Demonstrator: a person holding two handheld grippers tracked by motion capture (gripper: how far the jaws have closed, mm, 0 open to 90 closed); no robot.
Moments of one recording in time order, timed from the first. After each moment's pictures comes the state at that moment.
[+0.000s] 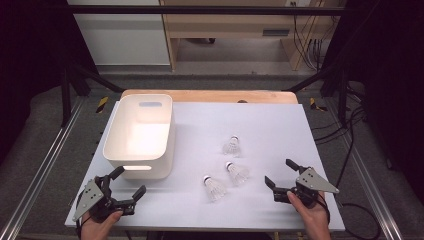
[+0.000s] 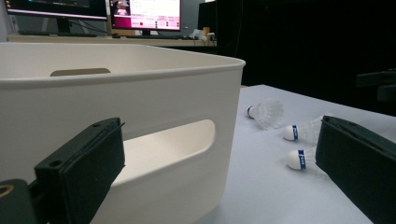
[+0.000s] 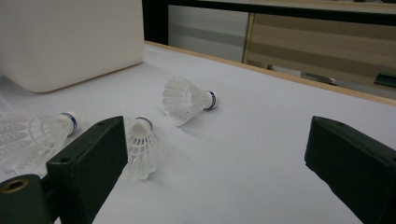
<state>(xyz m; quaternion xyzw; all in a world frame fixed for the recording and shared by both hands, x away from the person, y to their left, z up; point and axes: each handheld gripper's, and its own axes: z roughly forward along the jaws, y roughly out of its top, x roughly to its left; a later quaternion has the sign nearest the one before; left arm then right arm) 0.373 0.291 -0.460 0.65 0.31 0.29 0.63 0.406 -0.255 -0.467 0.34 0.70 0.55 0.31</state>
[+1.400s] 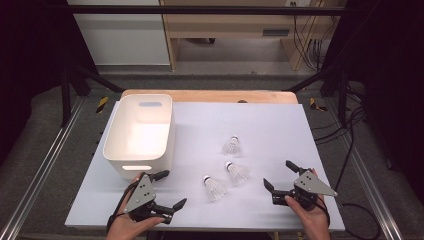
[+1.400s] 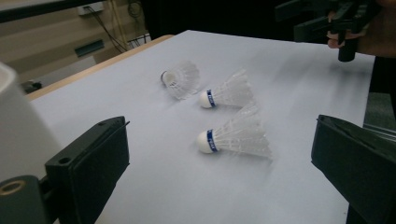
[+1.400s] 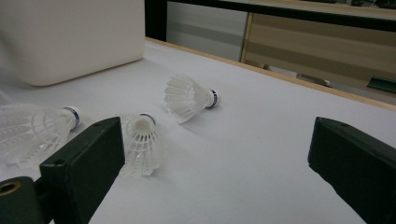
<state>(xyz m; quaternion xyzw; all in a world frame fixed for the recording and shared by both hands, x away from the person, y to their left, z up) 0.378 0.186 -0.431 0.79 0.20 0.21 0.54 0.398 -0.249 -0.464 0.34 0.70 0.54 0.32</state>
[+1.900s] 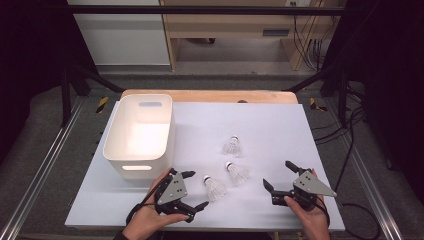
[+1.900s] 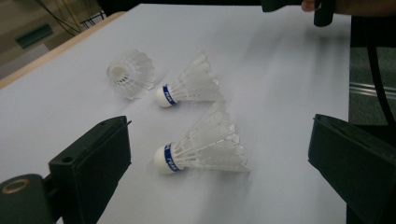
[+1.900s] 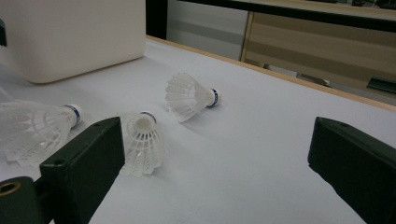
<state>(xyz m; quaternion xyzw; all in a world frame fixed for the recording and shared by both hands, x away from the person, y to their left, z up) 0.399 0.129 -0.437 0.85 0.13 0.17 0.48 0.398 -0.248 -0.464 0.34 0.71 0.53 0.32</state>
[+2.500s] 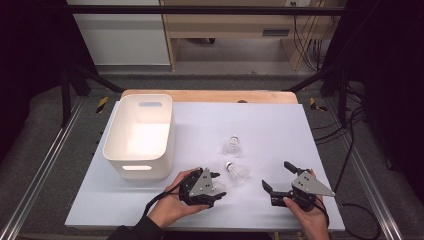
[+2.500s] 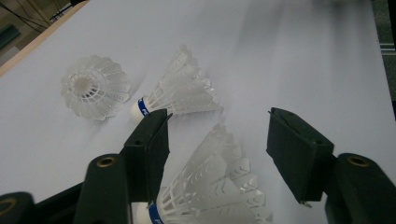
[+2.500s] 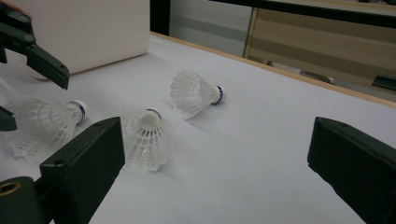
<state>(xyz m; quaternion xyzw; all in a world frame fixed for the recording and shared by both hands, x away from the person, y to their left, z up) 0.427 0.078 -0.451 0.88 0.07 0.17 0.44 0.397 -0.245 -0.464 0.34 0.71 0.53 0.31</state>
